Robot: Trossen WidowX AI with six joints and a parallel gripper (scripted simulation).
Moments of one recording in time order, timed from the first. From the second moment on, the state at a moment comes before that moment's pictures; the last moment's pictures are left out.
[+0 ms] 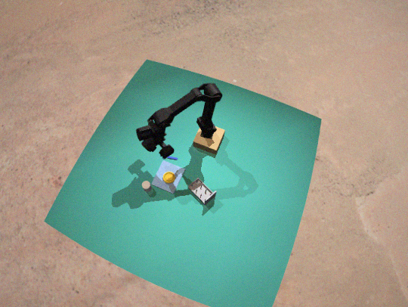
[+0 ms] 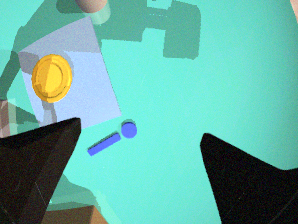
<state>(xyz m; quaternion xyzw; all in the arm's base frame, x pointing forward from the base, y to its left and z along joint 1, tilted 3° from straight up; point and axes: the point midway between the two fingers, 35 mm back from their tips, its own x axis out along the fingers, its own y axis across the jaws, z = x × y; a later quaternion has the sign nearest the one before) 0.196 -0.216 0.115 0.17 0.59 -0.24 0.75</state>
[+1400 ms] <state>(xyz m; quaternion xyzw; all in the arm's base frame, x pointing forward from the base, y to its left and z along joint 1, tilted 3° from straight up) 0.297 -0.137 0.040 0.03 0.68 -0.04 0.73</state>
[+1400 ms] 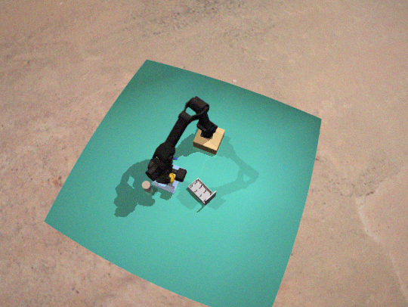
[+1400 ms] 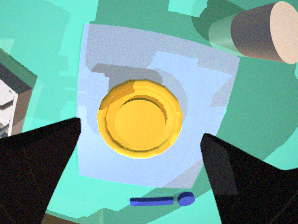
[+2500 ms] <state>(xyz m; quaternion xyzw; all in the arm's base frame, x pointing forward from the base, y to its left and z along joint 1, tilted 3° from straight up) 0.296 -0.135 0.009 0.03 0.68 -0.03 0.73</state>
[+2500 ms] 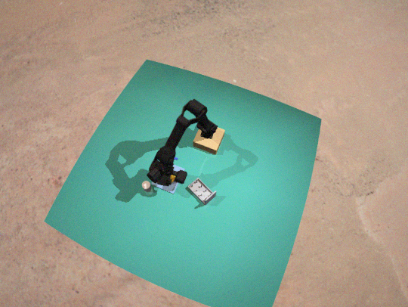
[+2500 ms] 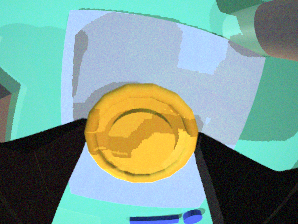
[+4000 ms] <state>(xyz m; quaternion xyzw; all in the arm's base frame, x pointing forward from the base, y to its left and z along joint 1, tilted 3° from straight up) 0.299 -0.144 0.160 0.04 0.68 -0.03 0.73</state>
